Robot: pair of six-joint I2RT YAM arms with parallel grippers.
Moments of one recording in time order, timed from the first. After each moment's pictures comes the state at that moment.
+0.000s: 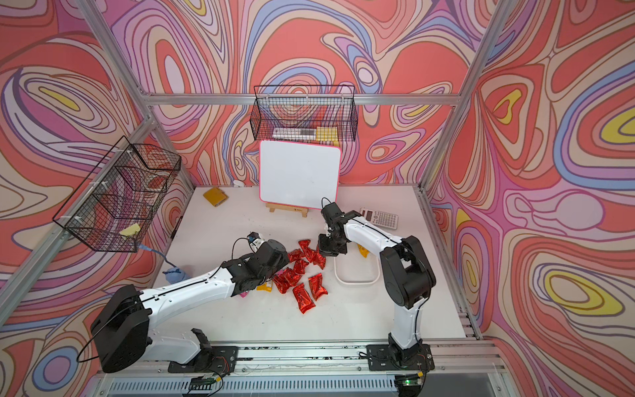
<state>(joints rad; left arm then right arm) -0.81 1.38 0.83 -0.28 -0.40 -1.24 0.48 1.89 1.40 -0.83 -0.24 0.45</state>
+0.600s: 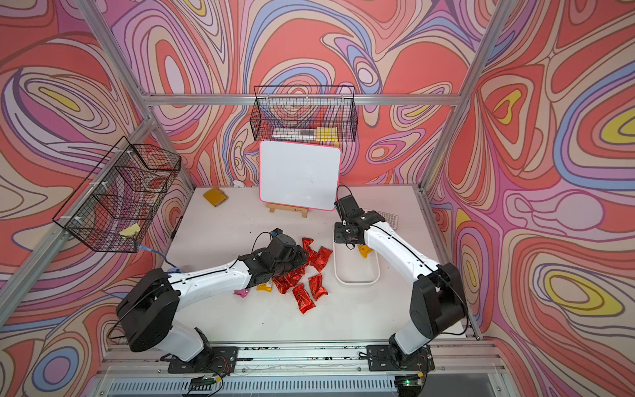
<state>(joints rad) -0.80 1.59 0.93 -0.08 -0.07 -1.11 0.41 1.60 1.30 -0.79 0.16 0.41</state>
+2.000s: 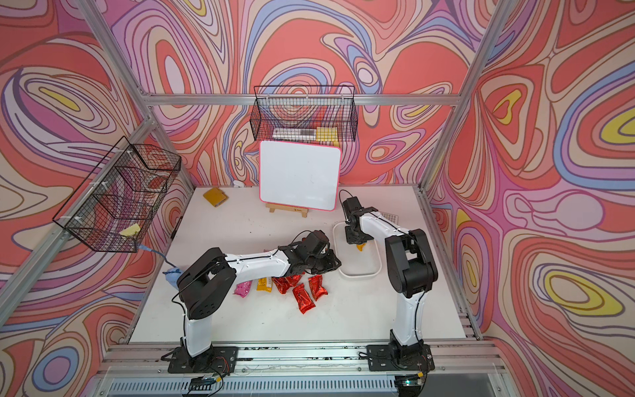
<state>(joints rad) -0.90 1.96 1.26 -0.08 0.20 -1.03 0.27 1.95 1.39 -0.72 0.23 0.18</state>
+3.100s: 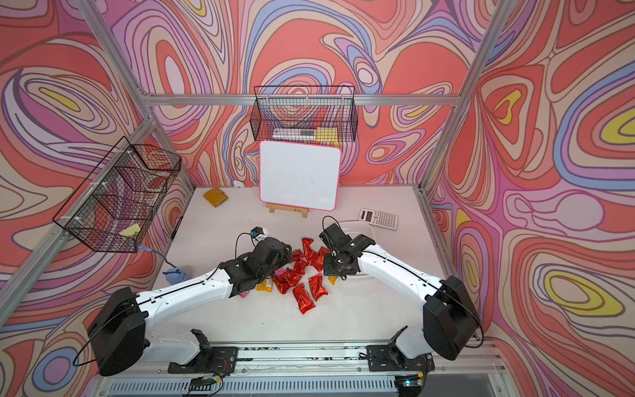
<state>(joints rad) -0.80 1.35 0.82 -0.19 -0.38 -1.14 0.67 1.48 1.08 -0.84 0.01 0.64</state>
